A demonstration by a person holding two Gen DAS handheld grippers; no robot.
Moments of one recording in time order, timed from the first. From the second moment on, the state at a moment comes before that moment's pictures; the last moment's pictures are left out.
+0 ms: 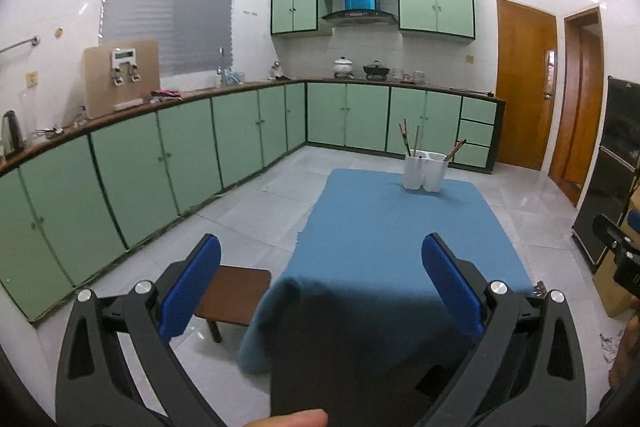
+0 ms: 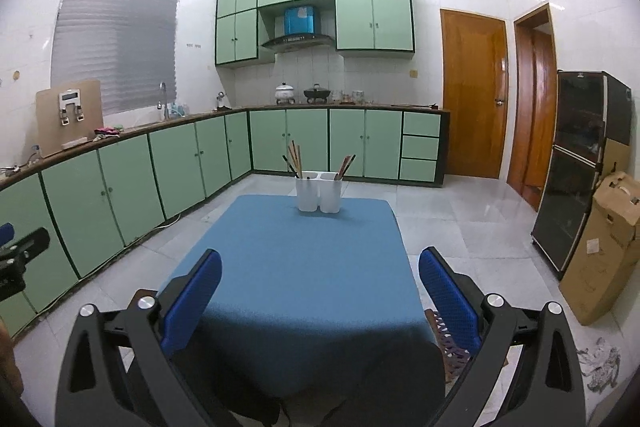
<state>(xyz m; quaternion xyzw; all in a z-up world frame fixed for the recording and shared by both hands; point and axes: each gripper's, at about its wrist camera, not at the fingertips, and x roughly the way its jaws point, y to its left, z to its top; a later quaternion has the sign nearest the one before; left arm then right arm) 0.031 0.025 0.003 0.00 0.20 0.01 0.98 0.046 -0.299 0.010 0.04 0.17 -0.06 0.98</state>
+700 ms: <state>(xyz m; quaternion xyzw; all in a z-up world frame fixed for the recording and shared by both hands) -0.030 0.028 0.033 -0.01 0.16 0.02 0.99 -0.002 -0.295 0.025 0.04 0.14 -0.07 0.99</state>
